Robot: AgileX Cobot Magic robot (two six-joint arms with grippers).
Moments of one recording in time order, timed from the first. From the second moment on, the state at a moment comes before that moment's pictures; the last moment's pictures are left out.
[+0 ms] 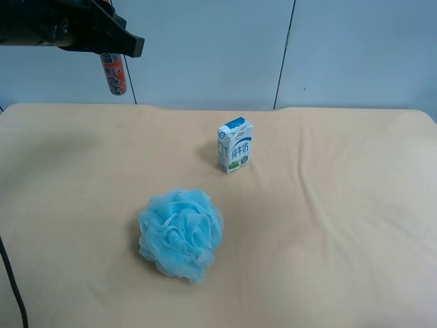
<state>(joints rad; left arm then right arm) -0.64 1.33 -0.94 -1.74 -0.50 1.92 0.32 0.76 -1.01 0.04 1.21 -0.18</state>
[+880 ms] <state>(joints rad) -0.64 1.33 -0.94 -1.74 -0.50 1.92 0.32 0.29 -0.58 0.00 1.10 -0.05</state>
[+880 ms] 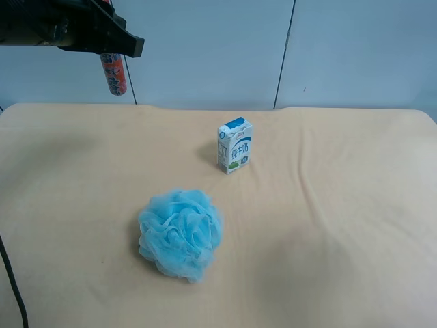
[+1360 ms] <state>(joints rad) -0.64 1.33 -0.94 -1.74 -0.50 1.92 0.32 0.29 -0.57 0.00 1.10 -0.06</state>
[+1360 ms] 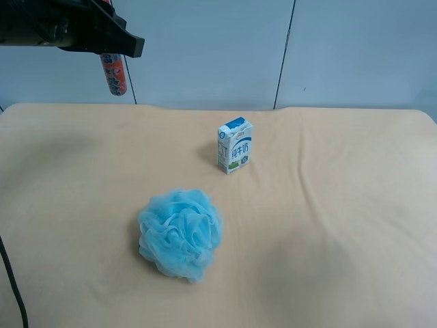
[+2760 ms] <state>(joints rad) -0.52 1.60 -0.94 -1.74 -0.37 1.89 0.24 0.23 -0.57 0.00 1.10 -0.06</state>
